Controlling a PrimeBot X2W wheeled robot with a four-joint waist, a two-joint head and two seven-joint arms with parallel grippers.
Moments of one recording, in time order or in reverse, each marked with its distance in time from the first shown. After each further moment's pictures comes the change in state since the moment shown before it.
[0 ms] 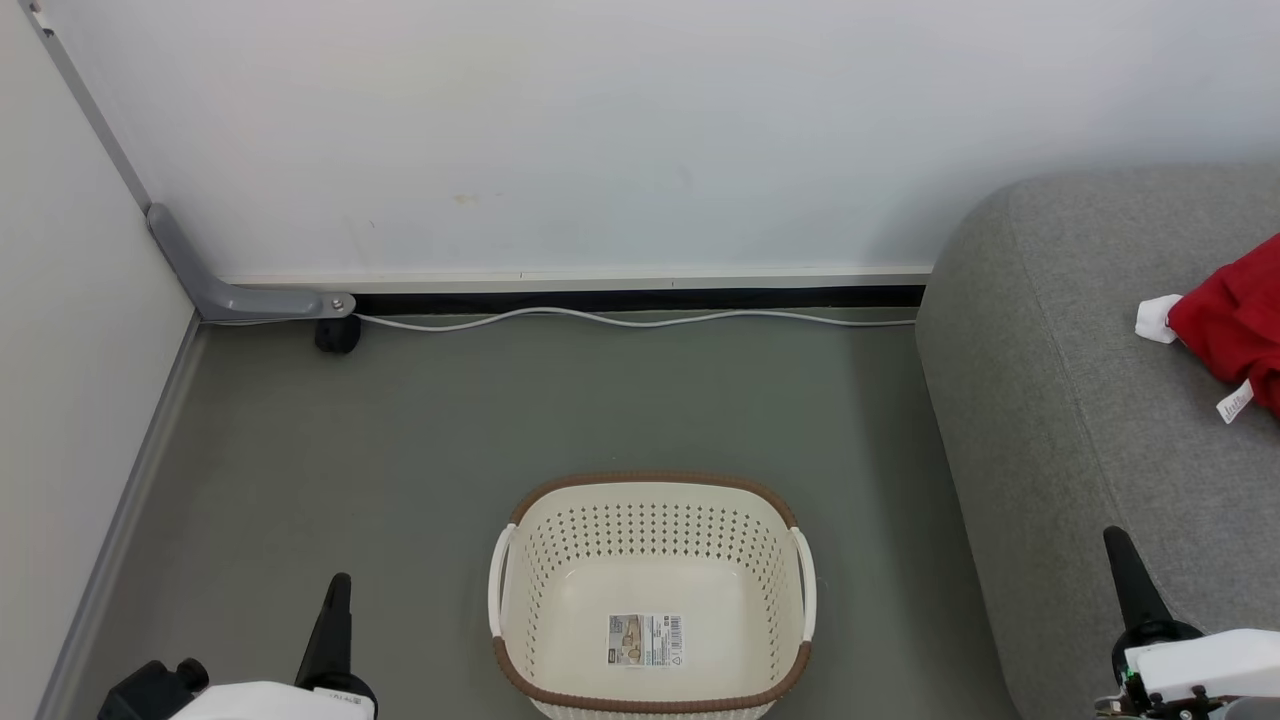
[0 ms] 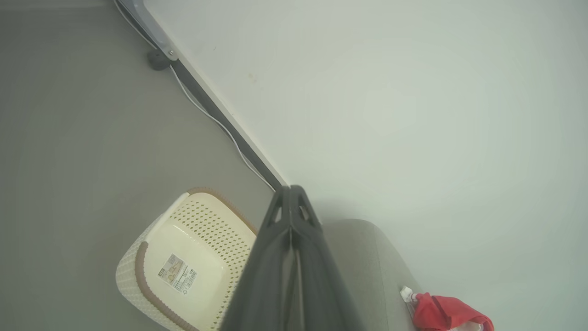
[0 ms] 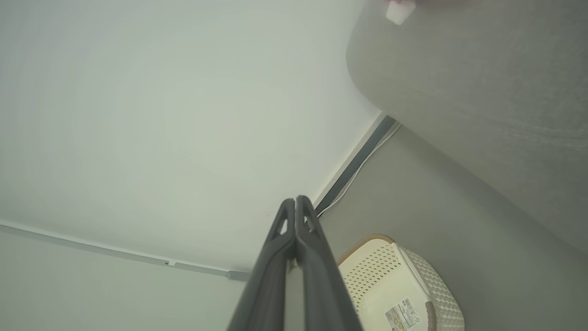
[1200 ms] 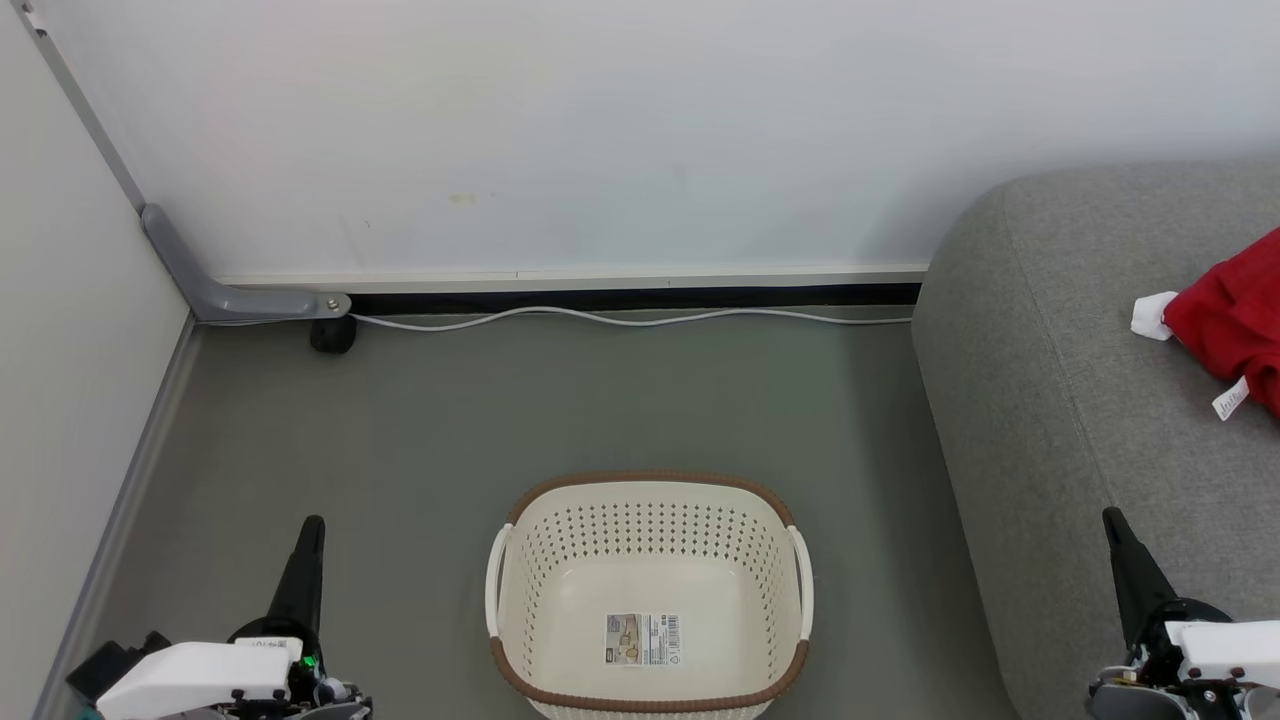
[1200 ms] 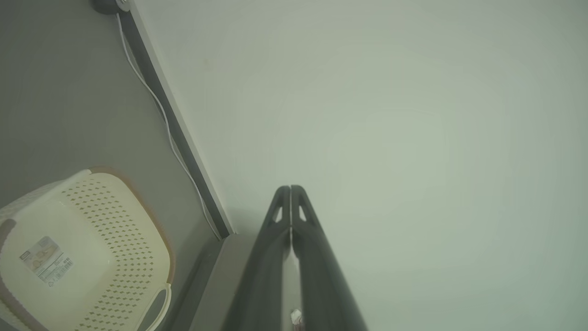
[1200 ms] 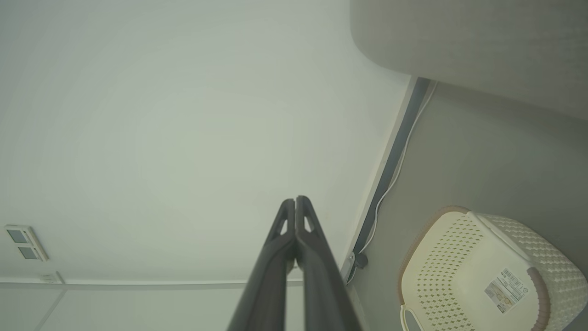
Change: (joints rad) left arm -0.076 0.000 0.067 0.013 -0.389 -0.068 0.104; right arm -0.026 0.063 -0.080 -0.015 0.294 0.000 0.095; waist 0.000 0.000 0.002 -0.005
